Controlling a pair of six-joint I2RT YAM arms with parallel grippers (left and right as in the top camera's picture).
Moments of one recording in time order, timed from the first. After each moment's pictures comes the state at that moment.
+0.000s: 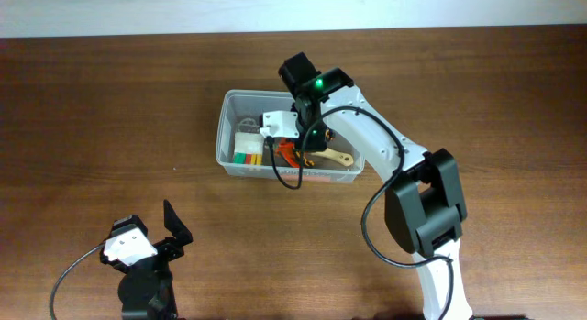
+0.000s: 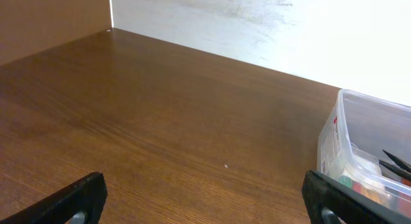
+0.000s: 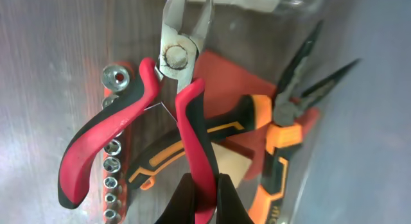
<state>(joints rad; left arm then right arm) -0.01 0.01 0.10 -0.29 -0.33 -0.22 0.52 2.24 1.95 -1.08 -0.11 -1.10</state>
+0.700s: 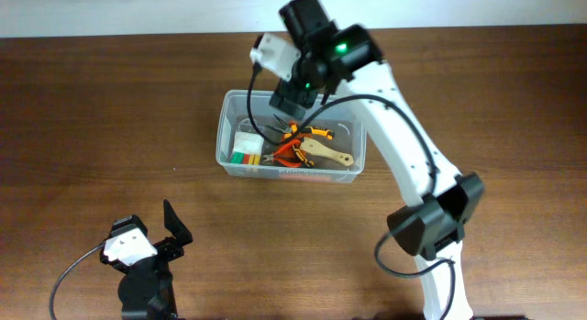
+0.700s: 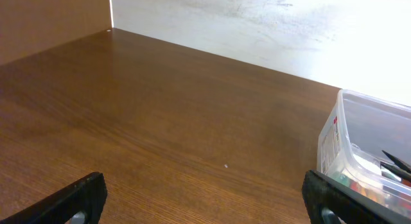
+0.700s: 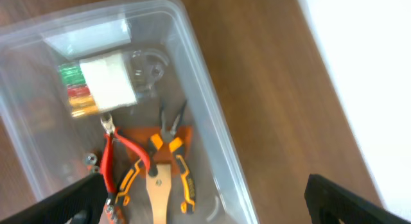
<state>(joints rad) -0.01 0.01 0.10 -0.29 -0.33 -0.22 0.52 2.22 2.50 -1.28 -0.07 -0.63</state>
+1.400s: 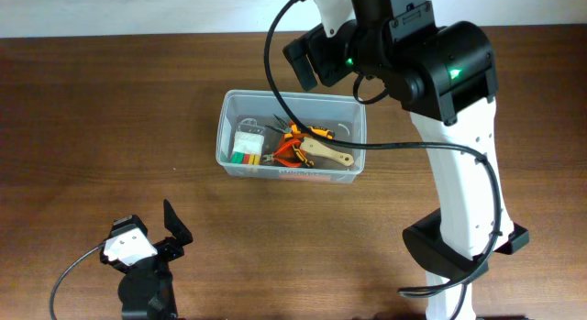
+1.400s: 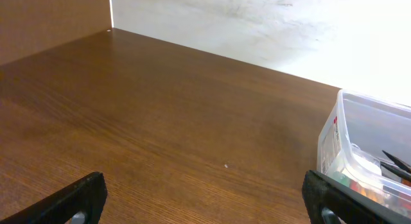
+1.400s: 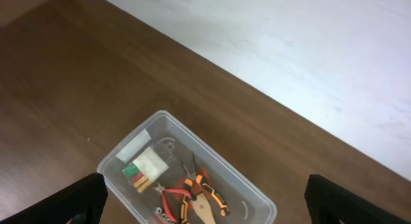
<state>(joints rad) -0.01 0.01 0.10 -0.29 -0.33 -0.22 0.51 2.10 2.93 -1.49 -0.04 -0.10</state>
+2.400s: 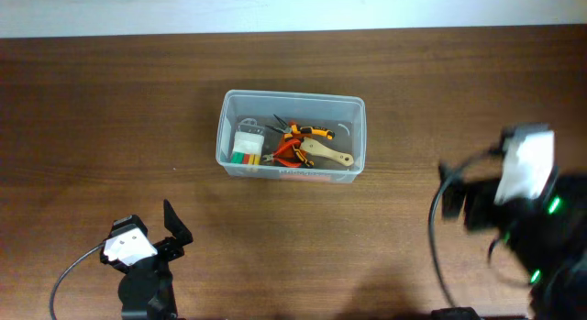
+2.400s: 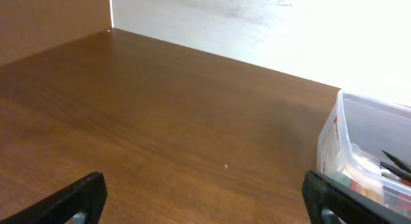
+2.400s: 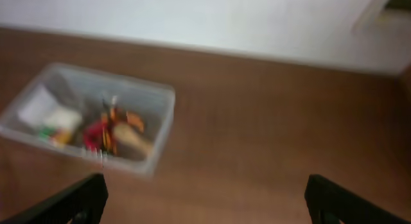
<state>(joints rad) -0.01 0.01 0.10 -0.29 -0.33 -0.22 0.04 0.74 1.23 -1.04 -0.06 -0.08</state>
